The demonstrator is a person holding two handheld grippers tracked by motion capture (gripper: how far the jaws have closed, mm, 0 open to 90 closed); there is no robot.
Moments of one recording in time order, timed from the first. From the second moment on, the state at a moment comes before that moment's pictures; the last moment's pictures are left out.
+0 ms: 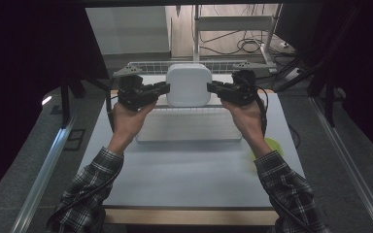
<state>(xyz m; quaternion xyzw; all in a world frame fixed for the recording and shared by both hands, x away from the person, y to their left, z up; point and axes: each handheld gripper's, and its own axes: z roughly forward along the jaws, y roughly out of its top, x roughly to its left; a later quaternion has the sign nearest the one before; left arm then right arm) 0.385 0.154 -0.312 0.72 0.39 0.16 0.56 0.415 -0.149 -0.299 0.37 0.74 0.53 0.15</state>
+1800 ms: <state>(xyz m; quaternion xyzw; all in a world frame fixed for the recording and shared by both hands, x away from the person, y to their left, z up) 0.448 0.142 -0.329 0.70 0.43 0.18 0.54 0.474 -0.131 -0.303 0.41 0.74 0.49 0.18</state>
